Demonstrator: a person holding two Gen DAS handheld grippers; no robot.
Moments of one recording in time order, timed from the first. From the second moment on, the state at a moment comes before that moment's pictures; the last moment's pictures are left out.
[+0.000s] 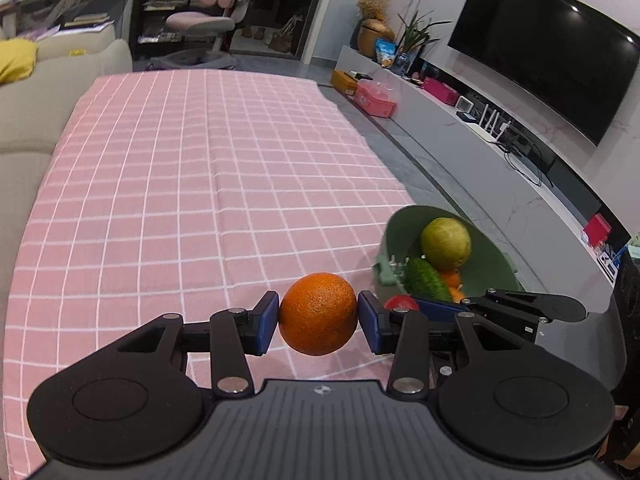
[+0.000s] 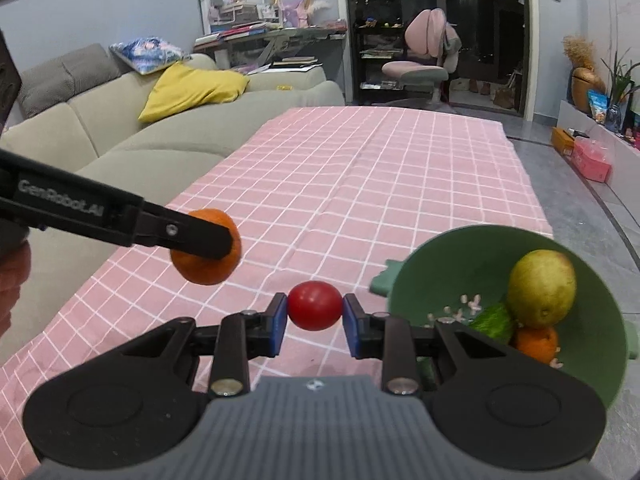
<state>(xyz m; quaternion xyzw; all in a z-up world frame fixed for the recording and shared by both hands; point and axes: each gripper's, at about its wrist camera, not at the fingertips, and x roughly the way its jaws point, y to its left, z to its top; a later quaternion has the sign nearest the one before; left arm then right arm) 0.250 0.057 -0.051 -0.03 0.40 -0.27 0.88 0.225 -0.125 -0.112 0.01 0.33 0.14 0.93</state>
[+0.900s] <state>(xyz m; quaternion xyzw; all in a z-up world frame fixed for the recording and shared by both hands) 0.255 -0.080 -0.088 0.09 0.39 -0.32 0.86 0.281 -0.248 -0.110 0.16 0.41 0.08 0.90</state>
